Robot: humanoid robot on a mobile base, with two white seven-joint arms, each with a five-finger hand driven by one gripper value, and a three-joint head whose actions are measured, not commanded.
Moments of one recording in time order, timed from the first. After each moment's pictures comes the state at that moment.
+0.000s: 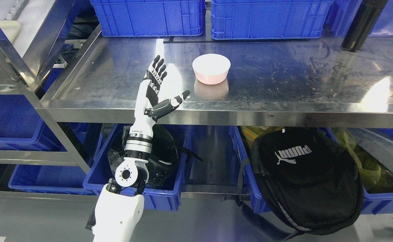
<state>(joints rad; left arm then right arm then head) -0.12 0.00 -0.16 -1.60 0.15 -0.21 0.05 0.00 0.00 0.05 0.00 0.05 -0.08 -0.02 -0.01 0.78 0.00</state>
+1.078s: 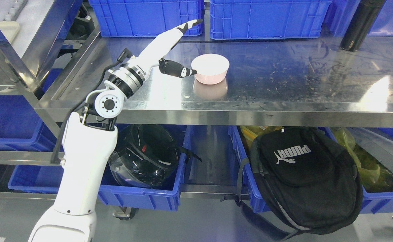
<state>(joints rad) -0.58 0.20 -0.21 -1.61 -0.60 -0.02 -0.62 0.00 0.00 0.05 0.00 0.05 -0.08 -0.03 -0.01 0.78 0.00</state>
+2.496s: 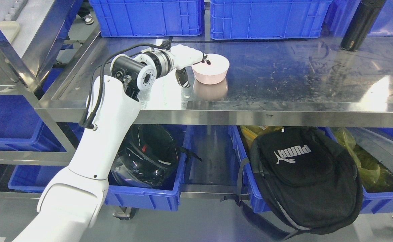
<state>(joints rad) -0.81 0.12 -0.39 -1.34 -1.04 -0.08 -0.92 0.00 0.00 0.05 0.00 0.05 -0.08 -0.03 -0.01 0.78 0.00</state>
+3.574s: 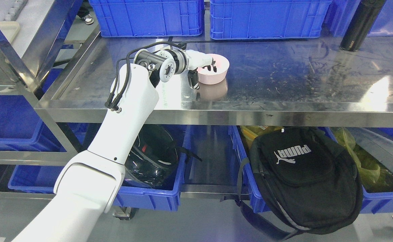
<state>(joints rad) -0.92 0.02 -0.42 -1.04 -1.08 -0.09 -0.88 0.00 0.00 0.05 0.00 0.05 -0.08 -0.03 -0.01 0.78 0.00</state>
